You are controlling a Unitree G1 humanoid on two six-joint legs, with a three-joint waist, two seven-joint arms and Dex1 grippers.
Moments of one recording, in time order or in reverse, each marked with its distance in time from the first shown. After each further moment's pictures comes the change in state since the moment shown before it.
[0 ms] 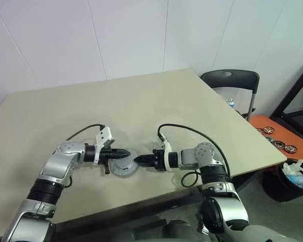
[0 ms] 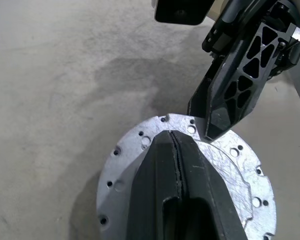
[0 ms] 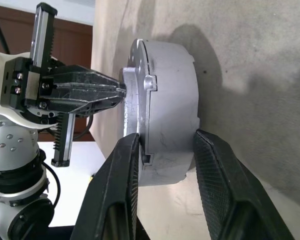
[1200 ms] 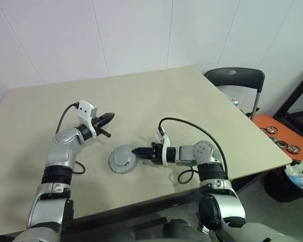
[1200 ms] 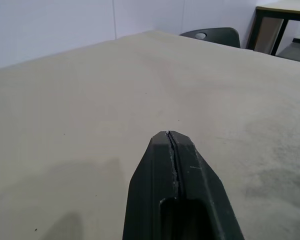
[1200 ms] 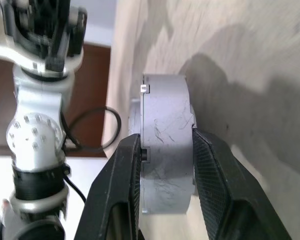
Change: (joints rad) left arm -0.184 -0.183 0.276 0.339 -0.019 -0.220 0.421; right arm -0.046 0.045 -0.122 0.113 0.035 -0.147 -0.025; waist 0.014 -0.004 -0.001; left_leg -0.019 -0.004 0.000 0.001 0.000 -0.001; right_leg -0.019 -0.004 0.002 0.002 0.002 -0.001
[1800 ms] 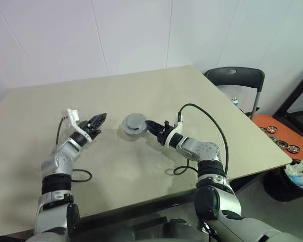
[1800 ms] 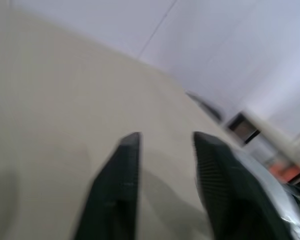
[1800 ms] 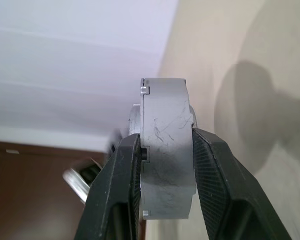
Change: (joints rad) left arm 0.123 -0.151 0.300 -0.086 -0.408 0.386 0.137; right arm -0.070 0.047 -0.260 0.102 0.162 -0.334 -0.120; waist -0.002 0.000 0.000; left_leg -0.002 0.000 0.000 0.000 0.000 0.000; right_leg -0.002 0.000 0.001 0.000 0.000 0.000
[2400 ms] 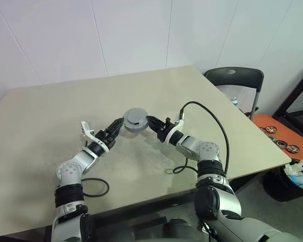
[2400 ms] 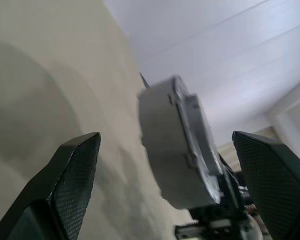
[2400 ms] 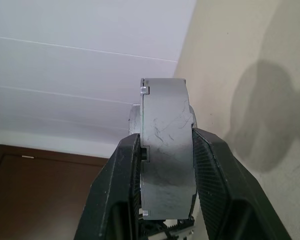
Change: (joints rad) left arm 0.036 -0.151 0.054 -0.151 -0.300 0.331 0.209; right arm 0.000 0.000 0.025 0.000 0.062 -0.016 -0.008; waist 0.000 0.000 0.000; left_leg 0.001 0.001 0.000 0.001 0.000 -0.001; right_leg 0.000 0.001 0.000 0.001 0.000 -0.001
